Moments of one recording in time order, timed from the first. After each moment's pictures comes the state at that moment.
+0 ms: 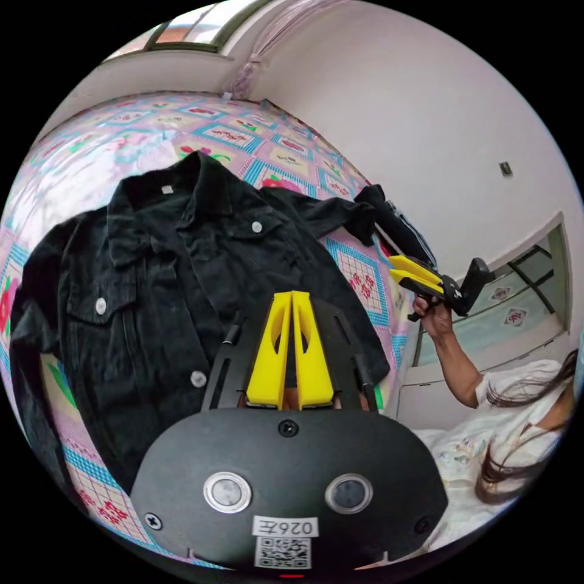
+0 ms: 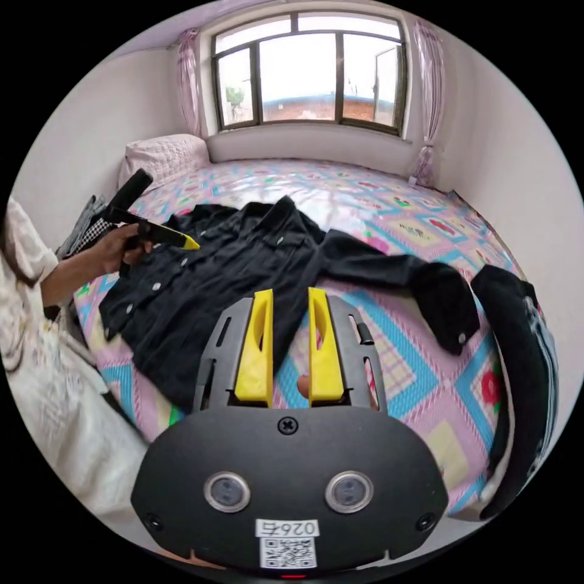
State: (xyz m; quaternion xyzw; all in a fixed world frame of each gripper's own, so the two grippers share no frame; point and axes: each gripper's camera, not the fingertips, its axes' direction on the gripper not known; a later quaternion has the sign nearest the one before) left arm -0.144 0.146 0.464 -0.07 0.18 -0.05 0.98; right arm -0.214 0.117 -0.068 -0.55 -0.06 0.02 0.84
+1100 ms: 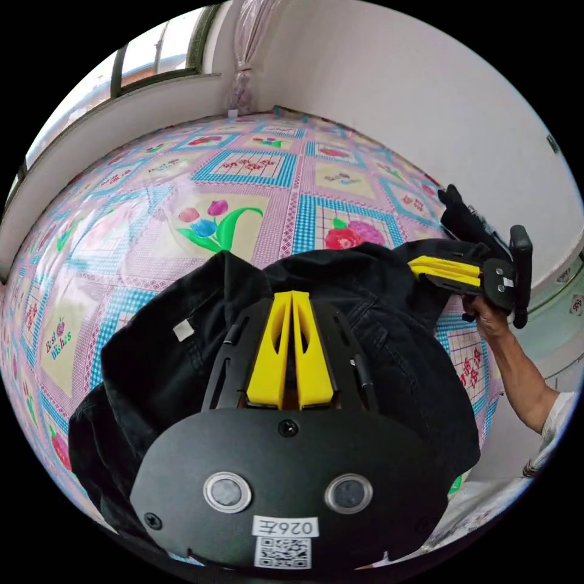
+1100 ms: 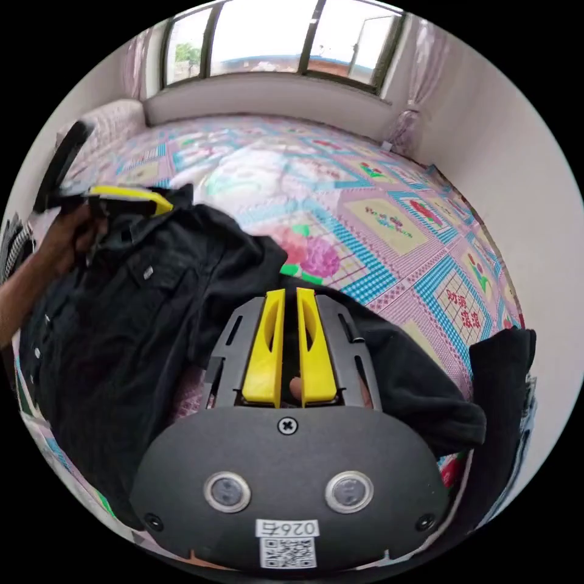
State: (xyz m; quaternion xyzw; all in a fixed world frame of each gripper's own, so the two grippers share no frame) left arm -0.071 0.032 0.662 -0.13 -0.01 0.03 0.99; right arm -0.141 0.249 0.092 -0.67 0.03 -0.06 0.74
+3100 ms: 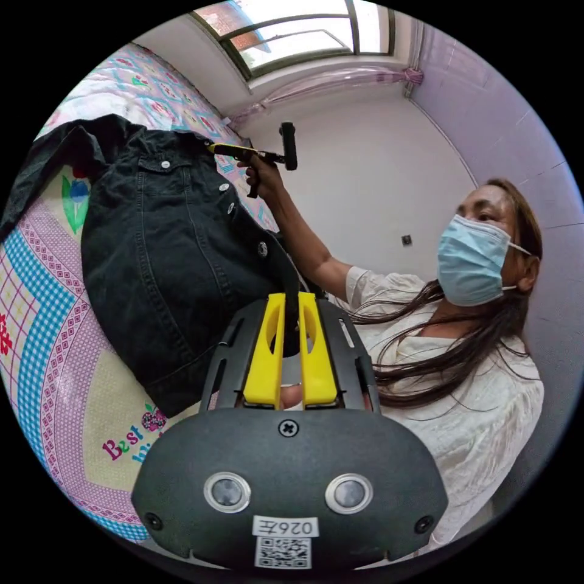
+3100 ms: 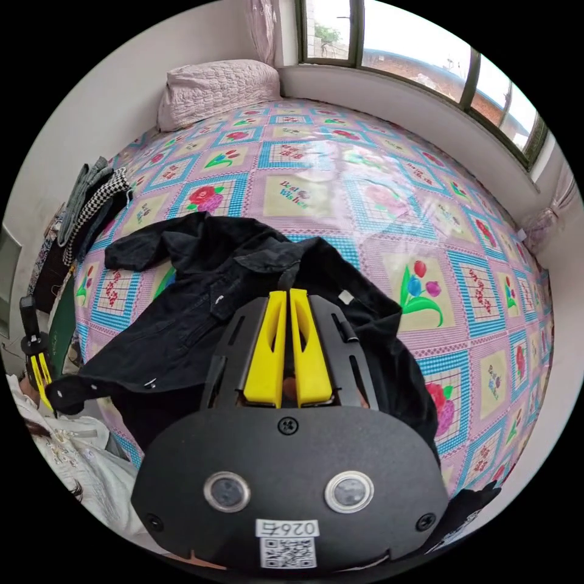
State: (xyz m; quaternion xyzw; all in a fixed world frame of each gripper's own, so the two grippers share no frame) left arm -0.156 0.337 0.221 0.01 0.41 -0.18 0.90; right arm -0.232 0.188 0.284 -0.66 -0.22 -0.07 0.71
